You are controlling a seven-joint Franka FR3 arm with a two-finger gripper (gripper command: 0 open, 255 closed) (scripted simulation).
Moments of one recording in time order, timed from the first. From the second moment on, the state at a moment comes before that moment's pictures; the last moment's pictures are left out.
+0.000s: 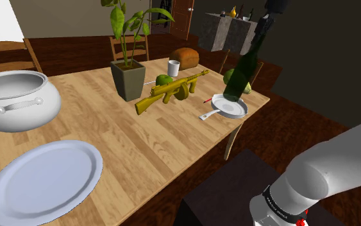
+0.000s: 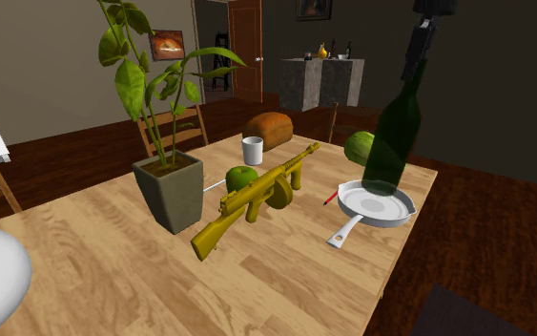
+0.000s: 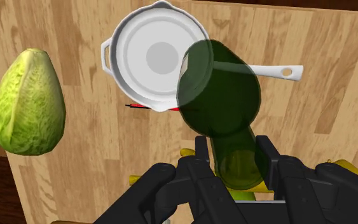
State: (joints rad) arm -0.18 -0.28 -0.24 -1.68 0.01 1.51 -0.61
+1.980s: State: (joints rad) arm -0.48 0.34 -0.53 -1.09 0.29 1.44 -1.13
